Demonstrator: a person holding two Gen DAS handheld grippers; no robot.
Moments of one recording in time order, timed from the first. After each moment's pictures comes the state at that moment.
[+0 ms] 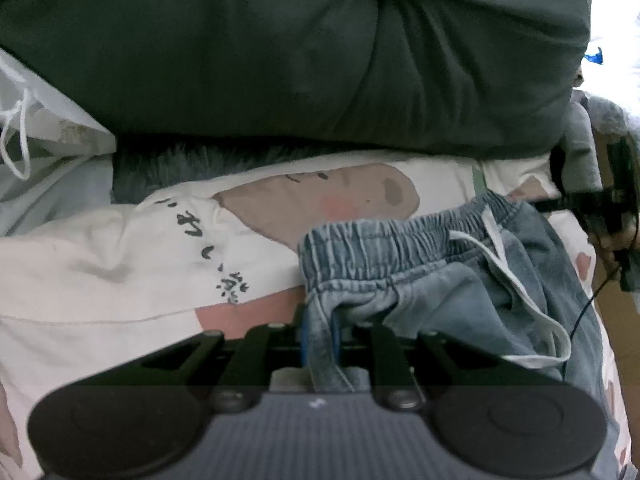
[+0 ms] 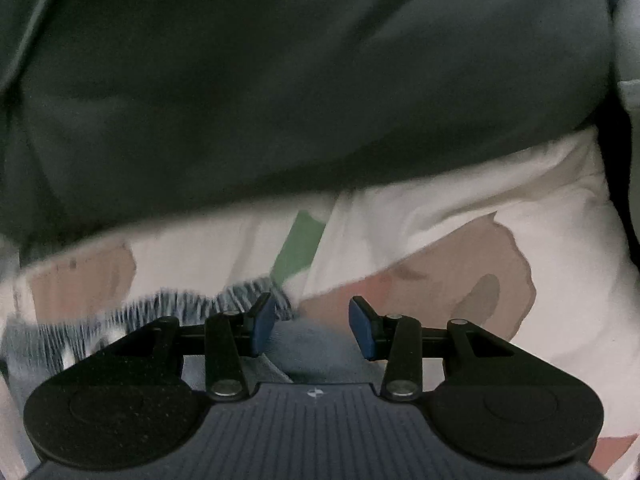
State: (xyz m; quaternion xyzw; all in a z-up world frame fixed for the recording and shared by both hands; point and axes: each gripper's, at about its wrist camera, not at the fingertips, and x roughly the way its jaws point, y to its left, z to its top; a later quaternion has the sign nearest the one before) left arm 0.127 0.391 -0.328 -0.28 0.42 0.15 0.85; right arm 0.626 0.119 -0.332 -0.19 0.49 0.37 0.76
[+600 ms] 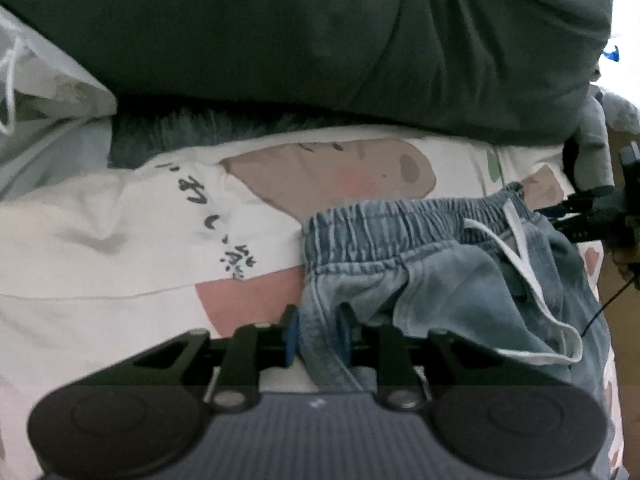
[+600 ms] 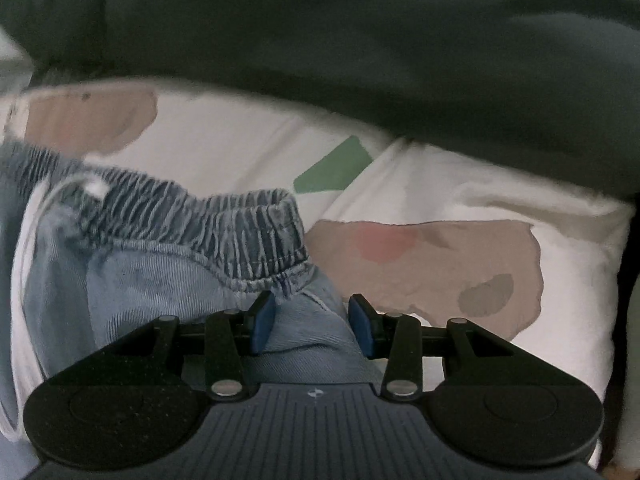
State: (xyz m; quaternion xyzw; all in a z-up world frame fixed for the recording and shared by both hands) left arm 0.132 0.397 -0.349 -0.31 0.45 0.14 0.83; right arm 0.599 0.130 -0.347 -0.37 0.46 0.43 0.68
